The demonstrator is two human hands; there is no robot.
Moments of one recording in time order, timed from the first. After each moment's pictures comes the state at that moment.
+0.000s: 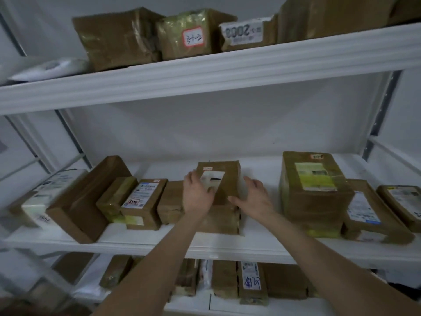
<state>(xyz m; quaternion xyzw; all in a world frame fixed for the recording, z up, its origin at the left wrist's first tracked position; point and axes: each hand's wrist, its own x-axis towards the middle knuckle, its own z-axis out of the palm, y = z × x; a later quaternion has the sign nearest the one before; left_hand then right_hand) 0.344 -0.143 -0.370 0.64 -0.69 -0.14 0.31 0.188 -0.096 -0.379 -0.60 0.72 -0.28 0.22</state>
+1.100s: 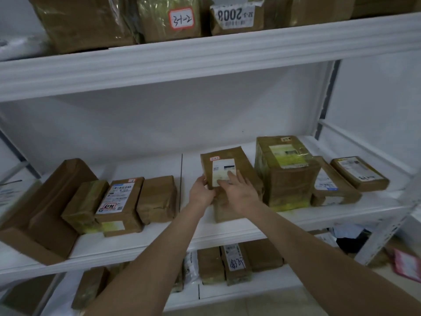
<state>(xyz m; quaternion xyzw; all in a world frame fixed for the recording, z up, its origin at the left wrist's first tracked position) 0.324 -0.131 -0.382 0.54 -0.61 -0.49 0.30 0.215 -0.084 -0.386 -0.64 0.77 -0.04 0.08</state>
